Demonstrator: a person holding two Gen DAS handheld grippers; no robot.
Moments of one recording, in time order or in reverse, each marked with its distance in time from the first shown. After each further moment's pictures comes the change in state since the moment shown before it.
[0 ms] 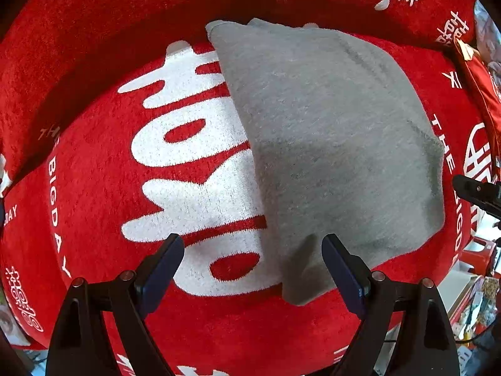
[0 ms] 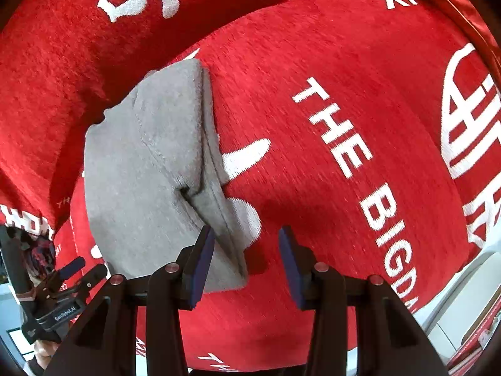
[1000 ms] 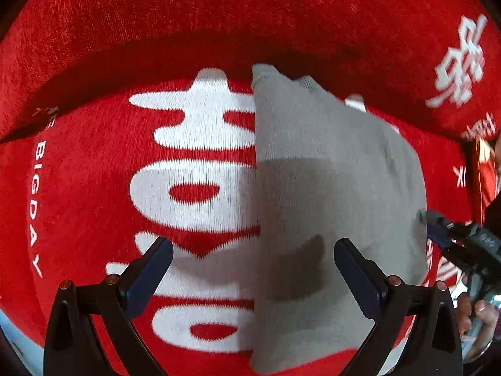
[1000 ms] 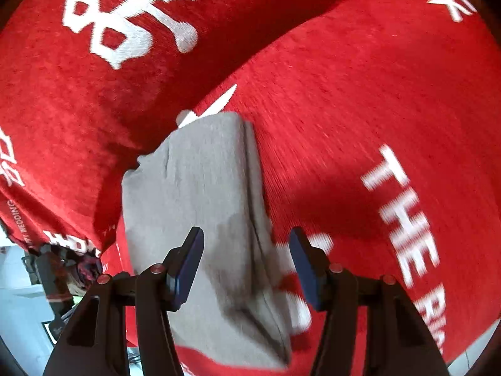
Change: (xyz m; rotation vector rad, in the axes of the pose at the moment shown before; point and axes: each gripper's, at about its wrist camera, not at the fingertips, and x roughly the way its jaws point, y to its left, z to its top) left arm 0.007 0.041 0.070 -0.319 -0.067 -0.115; right arm 0.043 0.011 0.092 0.010 0.028 0.262
